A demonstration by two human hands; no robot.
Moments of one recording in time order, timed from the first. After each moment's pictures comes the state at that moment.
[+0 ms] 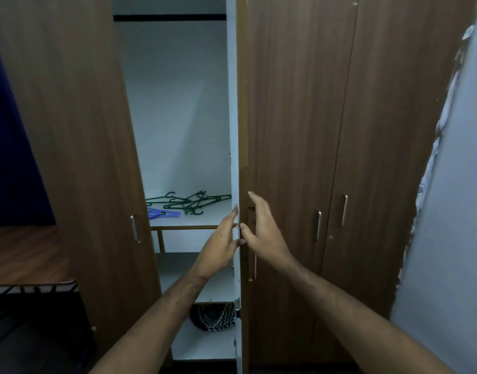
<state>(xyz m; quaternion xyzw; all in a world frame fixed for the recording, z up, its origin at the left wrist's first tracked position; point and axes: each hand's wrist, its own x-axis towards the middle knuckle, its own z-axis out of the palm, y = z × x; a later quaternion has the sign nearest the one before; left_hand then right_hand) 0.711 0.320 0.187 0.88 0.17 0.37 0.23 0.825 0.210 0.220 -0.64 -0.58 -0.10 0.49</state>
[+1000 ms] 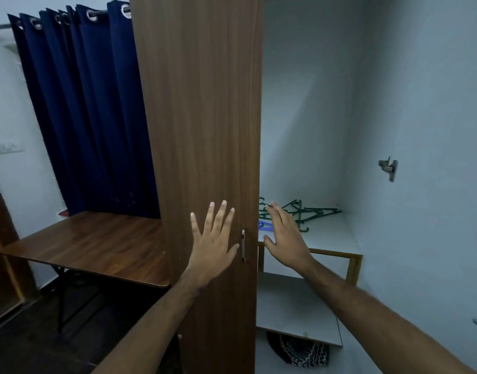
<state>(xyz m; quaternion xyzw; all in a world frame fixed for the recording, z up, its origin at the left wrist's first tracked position) 0.450 0.669 0.175 0.85 0.41 0.26 -0.21 0.665 0.599 0.182 -0.67 -0.66 -0.11 0.31</state>
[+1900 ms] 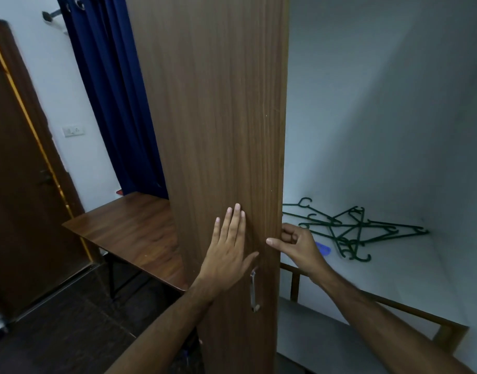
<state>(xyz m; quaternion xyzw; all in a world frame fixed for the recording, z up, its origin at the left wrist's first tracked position) 0.524 0.816 0.143 0.83 0.45 0.24 -0.22 0.736 0.787 0.156 -0.46 -0.60 0.37 0.55</state>
